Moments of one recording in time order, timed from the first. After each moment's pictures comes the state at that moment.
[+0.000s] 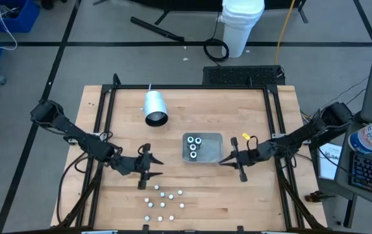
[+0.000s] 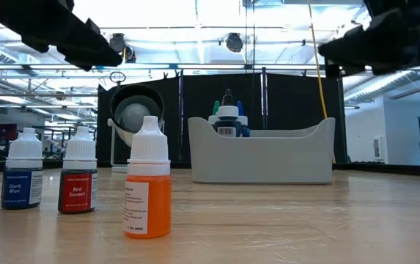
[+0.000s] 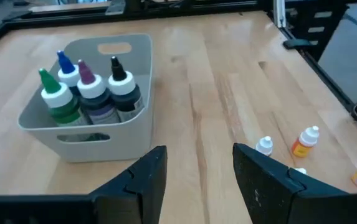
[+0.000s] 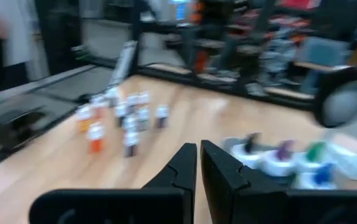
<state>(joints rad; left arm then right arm) -0.54 1.24 0.55 0.21 -0.42 -0.19 0.39 1.21 0.20 0.91 0.17 -0.11</state>
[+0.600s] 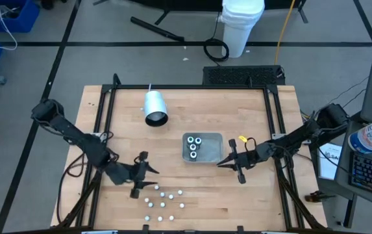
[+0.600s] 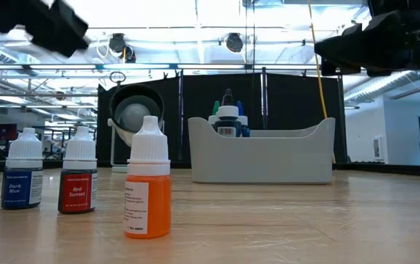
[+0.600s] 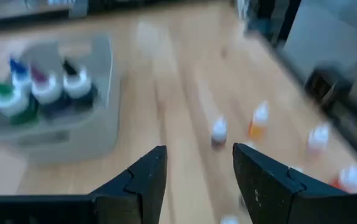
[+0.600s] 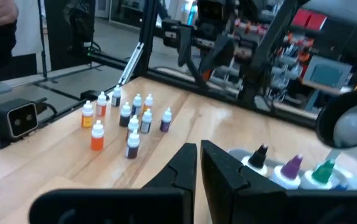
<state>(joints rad) -0.65 1.24 0.61 0.08 -0.43 -0.22 0.39 1.31 0.20 1.04 0.16 -0.20</state>
